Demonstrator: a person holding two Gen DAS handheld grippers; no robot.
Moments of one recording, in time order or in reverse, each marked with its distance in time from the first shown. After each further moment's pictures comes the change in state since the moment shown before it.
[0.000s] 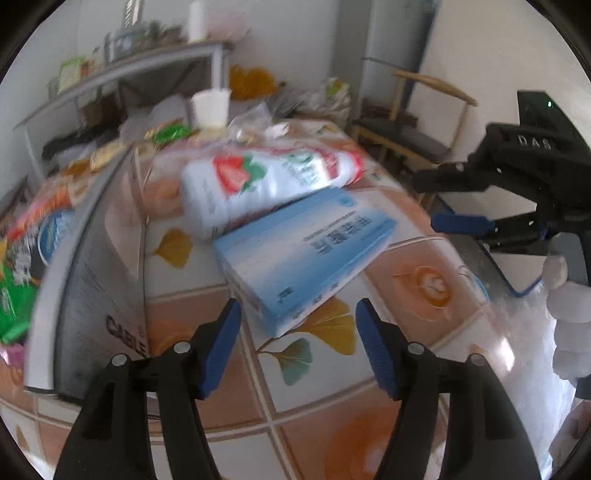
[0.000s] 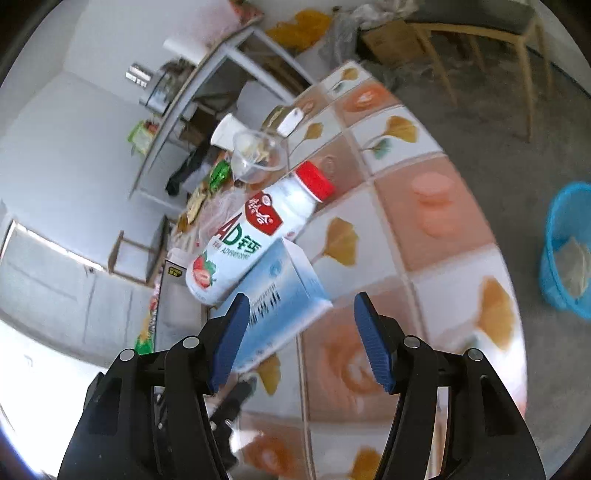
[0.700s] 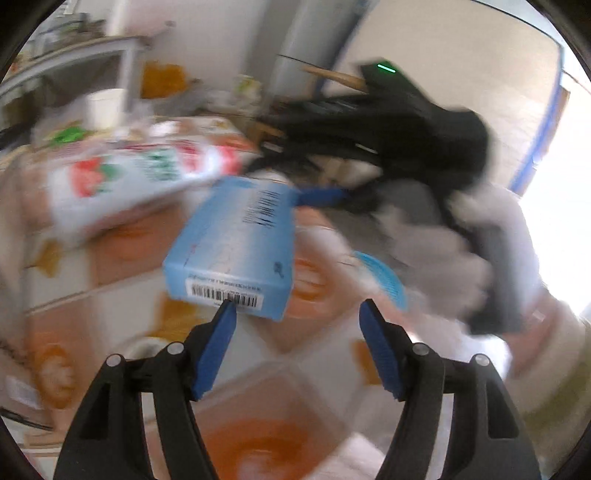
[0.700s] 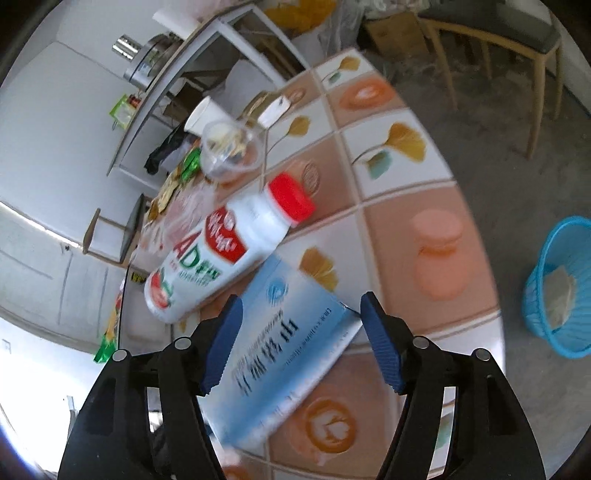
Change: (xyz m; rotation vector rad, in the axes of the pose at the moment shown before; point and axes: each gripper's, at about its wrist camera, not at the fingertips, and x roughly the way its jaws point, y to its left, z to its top) left arm -0.010 -0.050 -0.009 0.119 0.002 -0.435; right arm 0.013 -0.013 0.028 -0.051 0.033 -0.046
